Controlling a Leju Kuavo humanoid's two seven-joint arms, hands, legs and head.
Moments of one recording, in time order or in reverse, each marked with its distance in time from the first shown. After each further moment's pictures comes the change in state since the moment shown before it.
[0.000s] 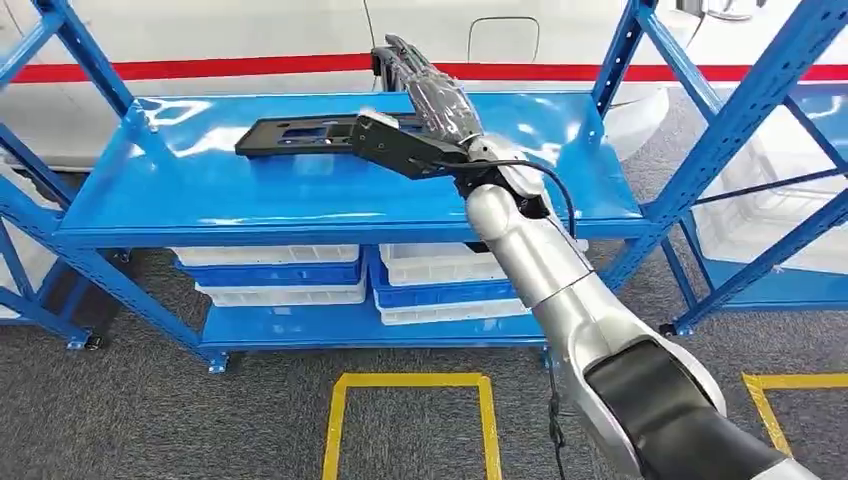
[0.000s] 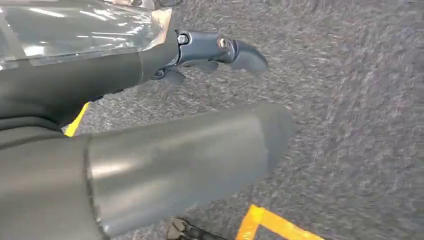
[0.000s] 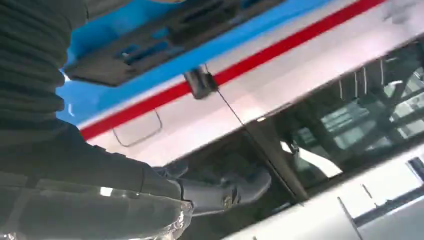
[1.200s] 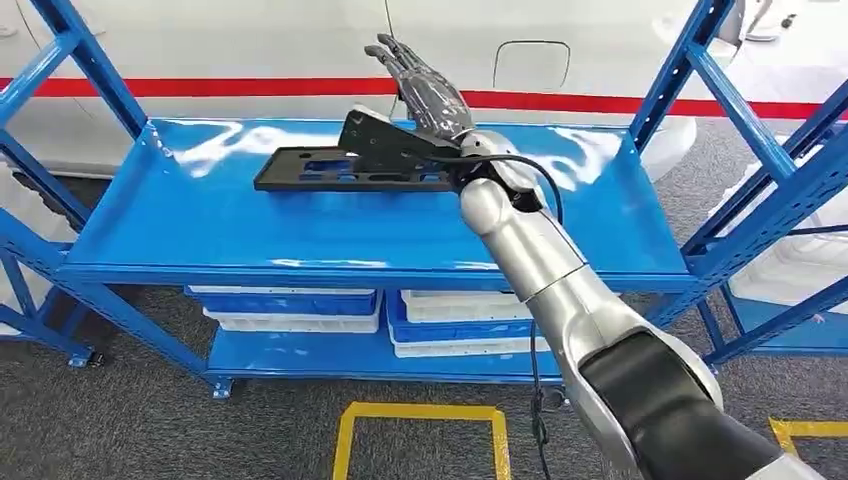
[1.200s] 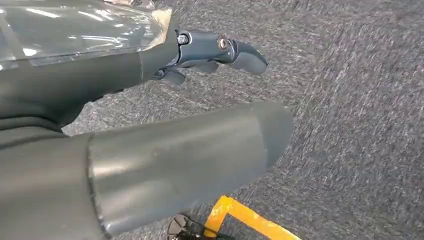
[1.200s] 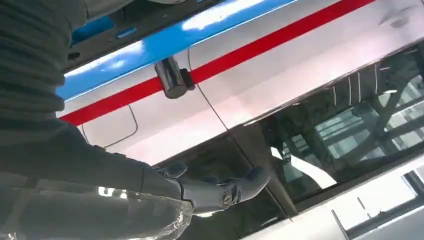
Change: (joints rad) left arm -0.001 -0.005 0.004 0.003 0.000 0.017 0.014; right arm -0.023 0.022 0.012 0.058 -0.015 -0.008 -0.014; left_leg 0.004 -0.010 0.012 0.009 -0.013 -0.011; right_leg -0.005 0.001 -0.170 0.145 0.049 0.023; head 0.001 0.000
